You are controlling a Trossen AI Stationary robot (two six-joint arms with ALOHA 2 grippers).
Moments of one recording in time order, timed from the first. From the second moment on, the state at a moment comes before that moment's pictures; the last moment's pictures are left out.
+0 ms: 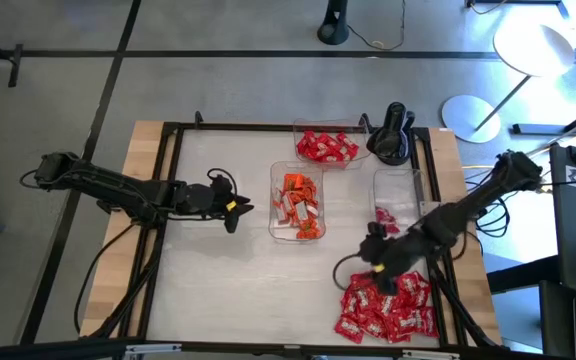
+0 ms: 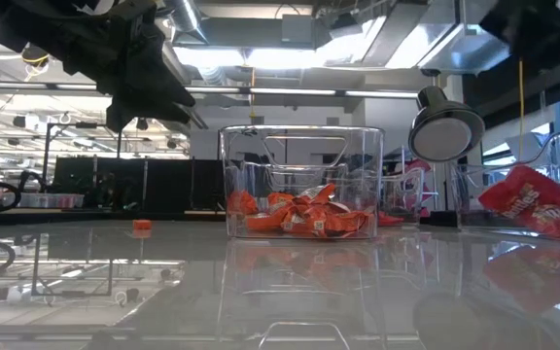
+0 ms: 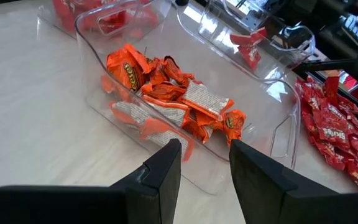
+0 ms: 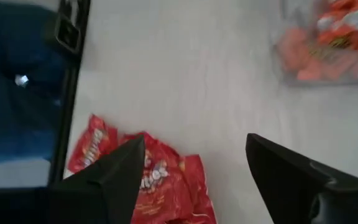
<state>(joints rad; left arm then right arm) -0.13 1.00 0.48 0.02 -0.36 -0.65 0.61 1.24 0.99 -0.68 0.17 0.55</state>
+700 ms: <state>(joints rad) -0.13 1.00 0.48 0.01 -0.36 -0.65 0.60 1.63 0.95 -0.67 0.07 0.47</state>
